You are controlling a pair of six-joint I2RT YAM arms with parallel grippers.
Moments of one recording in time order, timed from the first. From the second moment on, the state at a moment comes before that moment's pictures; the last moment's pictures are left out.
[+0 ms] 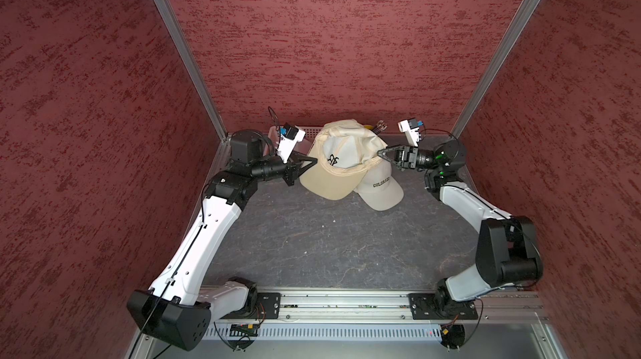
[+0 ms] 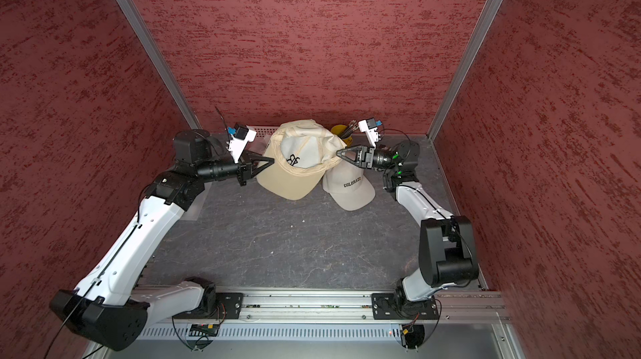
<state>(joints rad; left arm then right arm) -0.28 1.19 1.31 -0.53 0.74 0.04 0.10 1.51 1.05 0.76 -1.30 1.08</state>
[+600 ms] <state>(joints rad) -0.39 1.27 1.34 -0.70 0.40 -0.07 0.39 1.42 1.37 -0.61 -0.38 0.29</state>
